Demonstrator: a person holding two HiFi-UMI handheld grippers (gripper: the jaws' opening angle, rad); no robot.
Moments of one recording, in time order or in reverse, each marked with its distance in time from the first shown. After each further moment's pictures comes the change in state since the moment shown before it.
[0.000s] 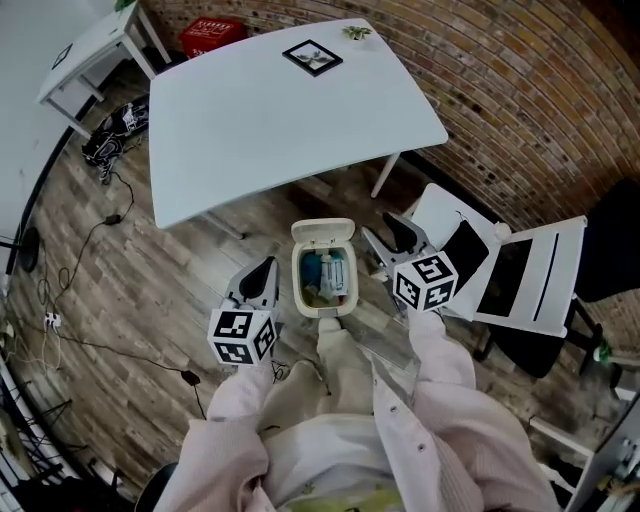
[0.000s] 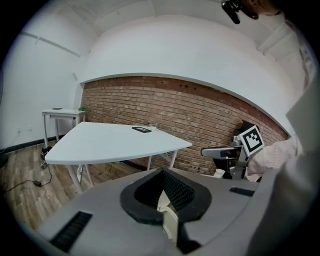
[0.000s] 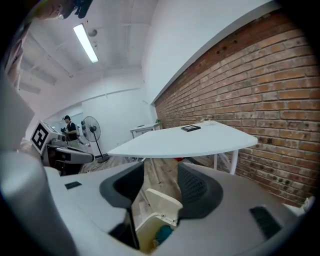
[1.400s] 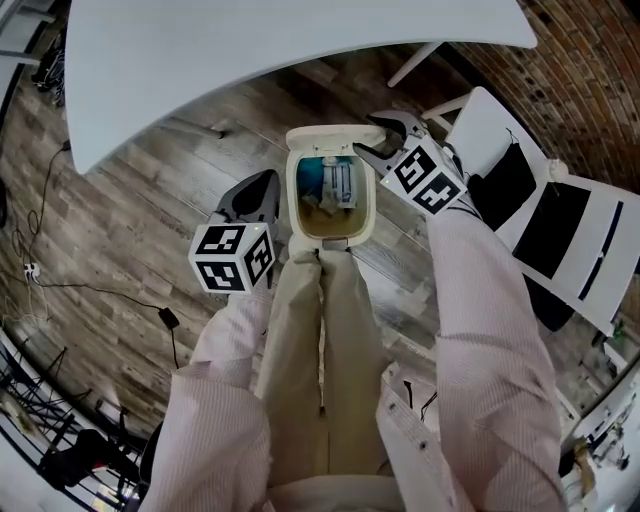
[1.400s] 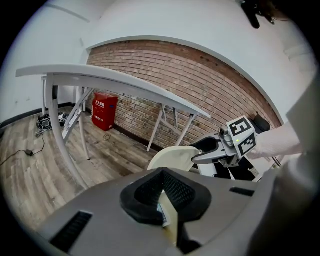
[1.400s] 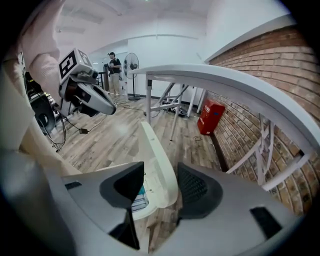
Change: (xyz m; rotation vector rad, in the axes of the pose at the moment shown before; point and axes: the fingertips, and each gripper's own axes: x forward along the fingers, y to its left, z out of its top) left arm 0.115 0.063 -0.134 -0.157 0.242 -0.020; right arm 0.139 -0.016 -0.168 -0.577 0.507 0.316
